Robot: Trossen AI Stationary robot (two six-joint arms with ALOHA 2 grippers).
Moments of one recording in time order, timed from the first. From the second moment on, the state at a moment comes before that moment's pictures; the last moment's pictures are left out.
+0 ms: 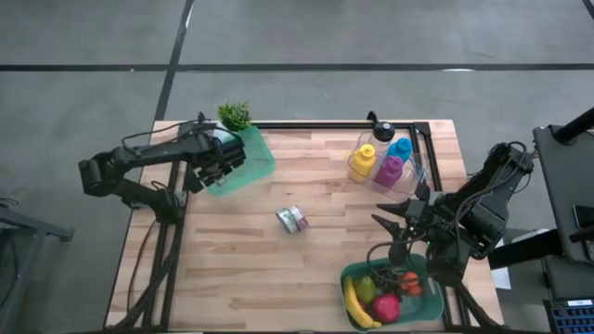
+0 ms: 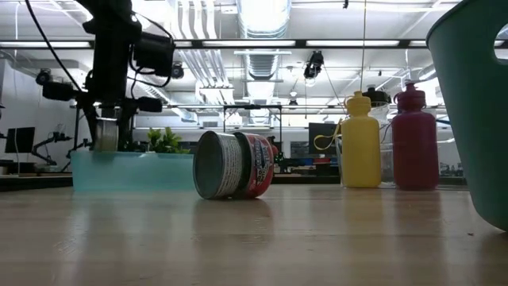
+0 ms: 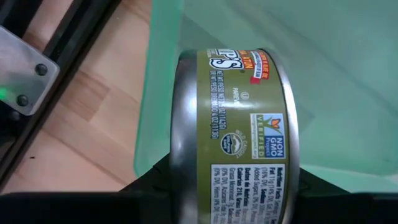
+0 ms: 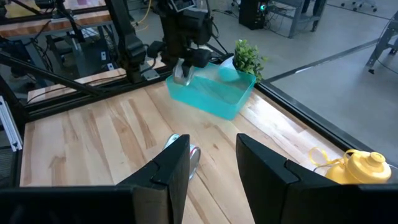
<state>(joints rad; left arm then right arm) 0.46 1.34 0.90 -1.15 -0.18 -1.75 0.84 1.31 1.43 -1.16 1.14 1.07</state>
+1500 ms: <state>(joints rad) 0.46 1.27 0.80 -1.07 -0.18 -1.65 0.84 1.31 1.43 -1.16 1.14 1.07</state>
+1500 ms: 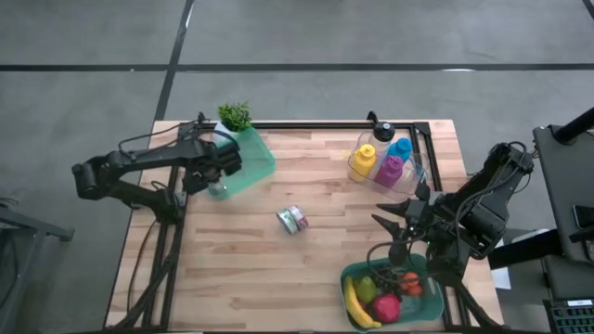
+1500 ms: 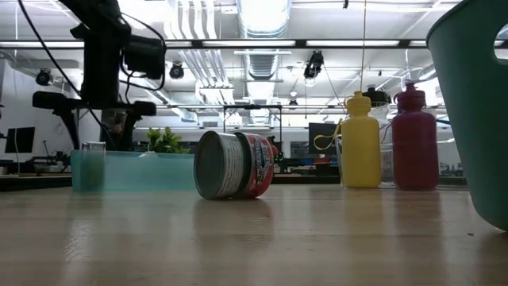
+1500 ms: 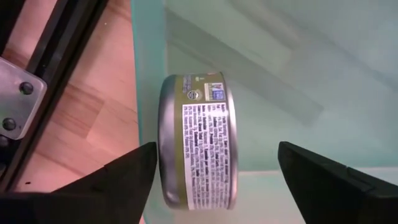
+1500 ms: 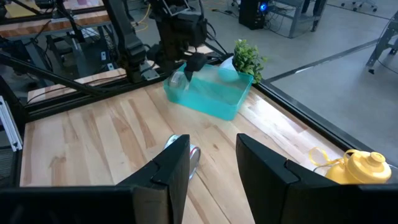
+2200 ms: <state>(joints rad) 0.42 1.13 1.01 -1.18 0.04 -1.72 0.84 1.31 1.43 -1.16 1.14 1.07</state>
